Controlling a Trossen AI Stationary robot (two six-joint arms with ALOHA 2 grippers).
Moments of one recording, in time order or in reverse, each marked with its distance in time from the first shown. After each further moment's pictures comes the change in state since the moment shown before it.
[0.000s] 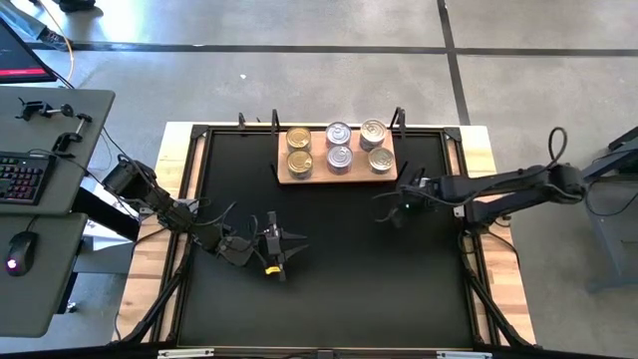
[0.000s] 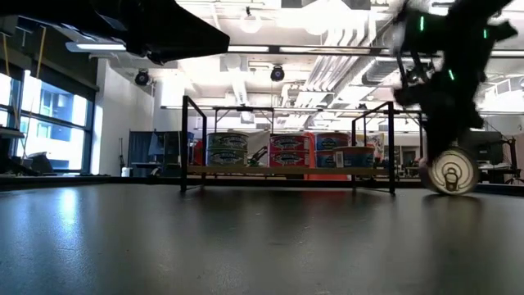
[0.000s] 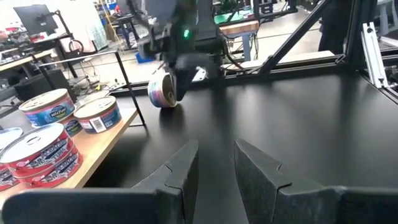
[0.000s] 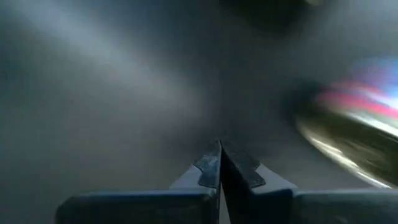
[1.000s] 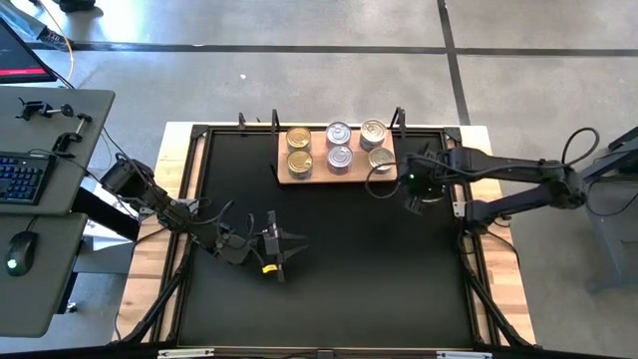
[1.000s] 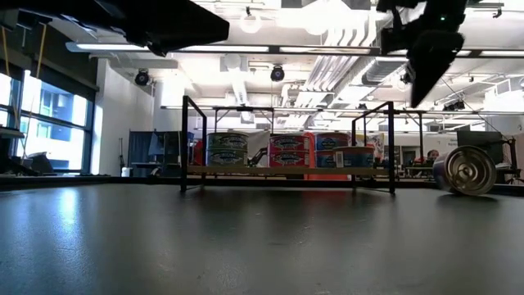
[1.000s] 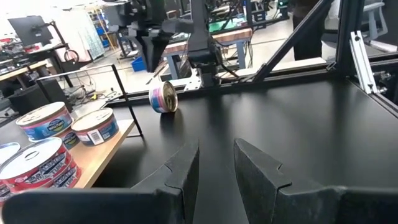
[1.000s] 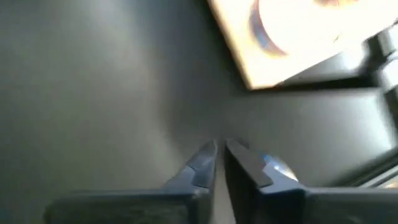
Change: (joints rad) left arm 0.000 -0.025 0.000 0.016 0.024 0.044; right arm -0.137 0.001 0.392 -0.399 -0.020 -0.674
